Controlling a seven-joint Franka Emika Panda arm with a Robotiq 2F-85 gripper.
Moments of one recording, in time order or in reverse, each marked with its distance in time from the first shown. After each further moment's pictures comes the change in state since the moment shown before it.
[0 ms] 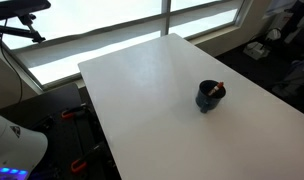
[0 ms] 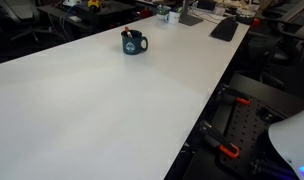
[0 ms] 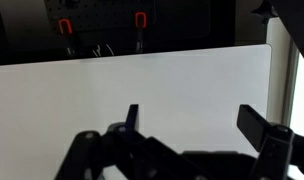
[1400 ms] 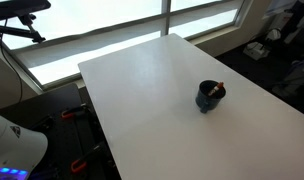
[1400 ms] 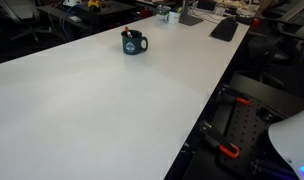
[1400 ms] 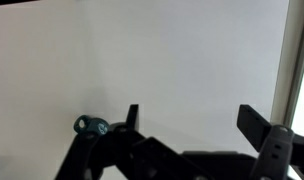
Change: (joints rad) arm -0.076 0.248 0.008 0.144 -0.144 0.230 0.015
